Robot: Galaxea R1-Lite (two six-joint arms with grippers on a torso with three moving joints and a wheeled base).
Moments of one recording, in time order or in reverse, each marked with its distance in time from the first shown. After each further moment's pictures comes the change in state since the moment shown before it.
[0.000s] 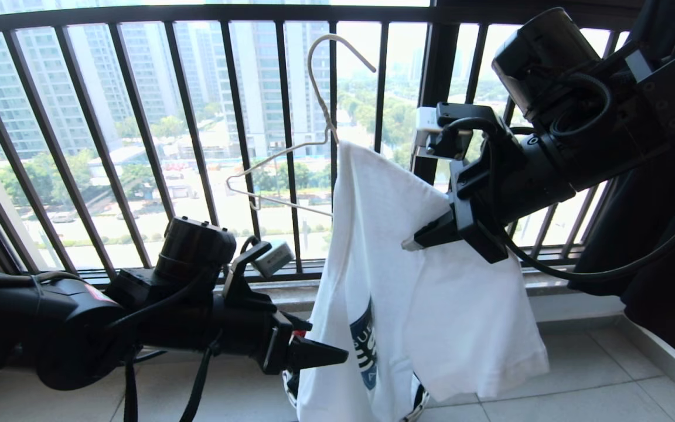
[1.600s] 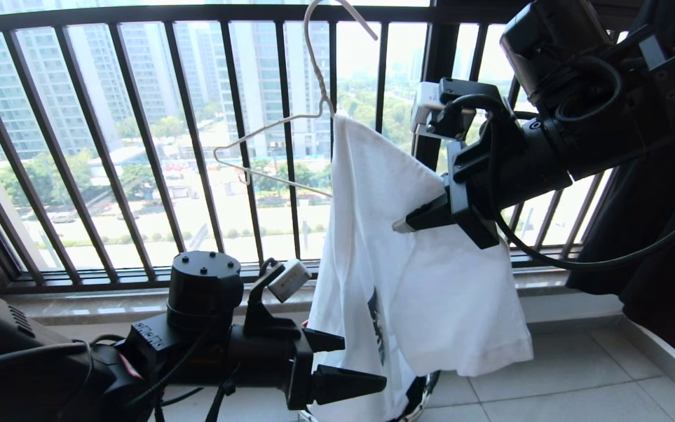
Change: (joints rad) left arm -0.104 0.081 0.226 -0.599 -0.115 -0.242; right arm 0.014 -0.012 0.000 -0.085 0.006 0.012
